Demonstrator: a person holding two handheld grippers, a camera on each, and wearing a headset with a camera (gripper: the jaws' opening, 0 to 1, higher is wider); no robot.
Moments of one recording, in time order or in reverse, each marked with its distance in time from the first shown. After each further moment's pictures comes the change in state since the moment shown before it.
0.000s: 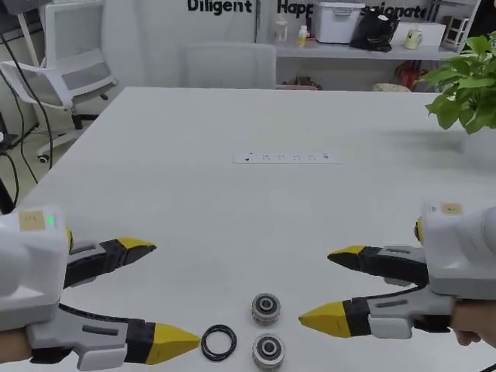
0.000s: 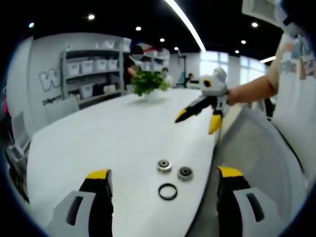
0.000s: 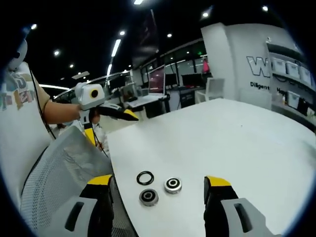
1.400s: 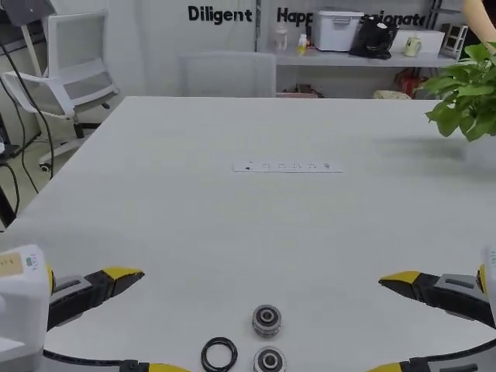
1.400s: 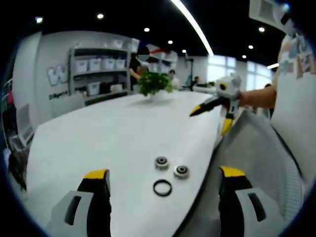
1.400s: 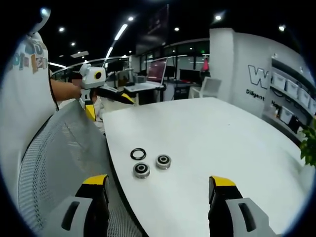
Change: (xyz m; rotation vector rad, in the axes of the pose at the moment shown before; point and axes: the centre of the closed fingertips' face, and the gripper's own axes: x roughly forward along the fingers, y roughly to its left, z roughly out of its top) left arm -0.011 -0.011 -0.009 -0.055 -0.021 0.050; right arm -0.048 0.001 -0.031 -0.131 0.093 -0.111
